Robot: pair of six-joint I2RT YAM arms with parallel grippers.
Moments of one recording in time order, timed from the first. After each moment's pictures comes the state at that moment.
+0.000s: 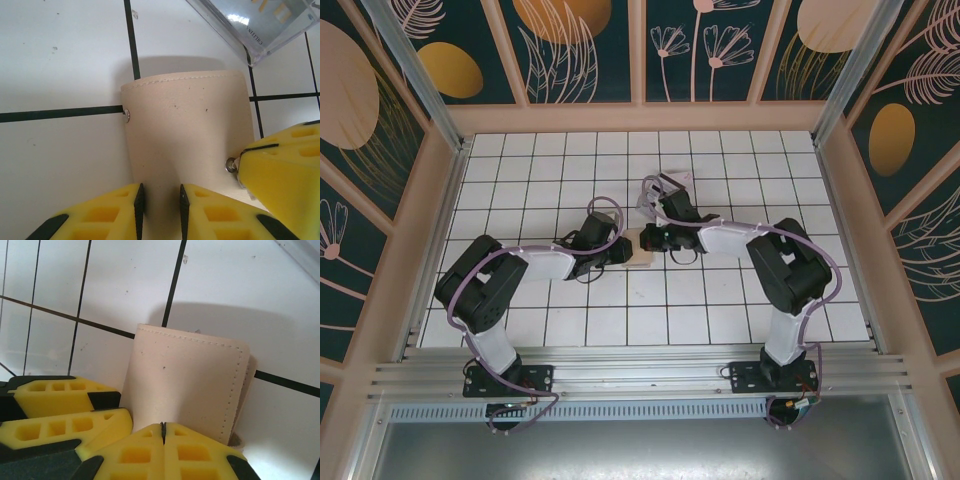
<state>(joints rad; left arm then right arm) -0.64 1.76 0.80 0.15 0.11 -0.68 0.62 1.85 1.05 -0.09 -0.38 0.54</state>
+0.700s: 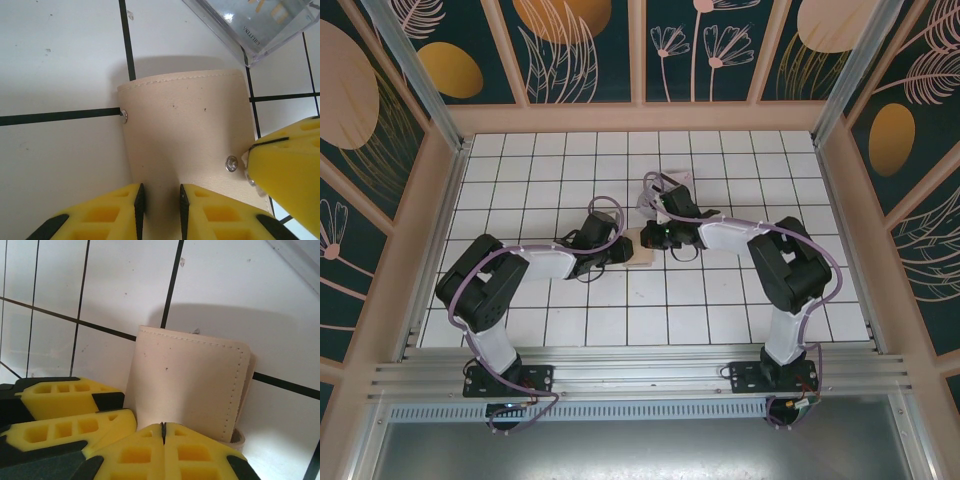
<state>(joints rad) -0.64 1.77 0.82 0.15 0.12 -0.68 0.61 1.86 1.09 -0.15 -0.38 0.54</state>
